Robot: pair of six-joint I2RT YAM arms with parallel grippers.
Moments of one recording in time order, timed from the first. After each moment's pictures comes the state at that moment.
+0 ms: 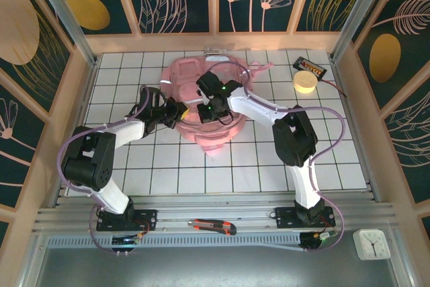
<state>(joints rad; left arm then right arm) -0.27 1.66 0.84 0.17 0.52 -1.24 0.75 2.05 1.71 -0.81 -0.12 0.37</state>
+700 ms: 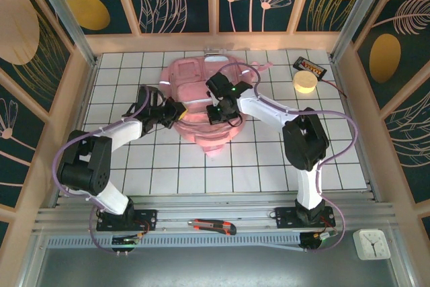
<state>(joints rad) -0.24 1.61 0.85 0.06 0.53 -1.11 0.72 1.97 1.60 -0.81 -0.11 0.37</state>
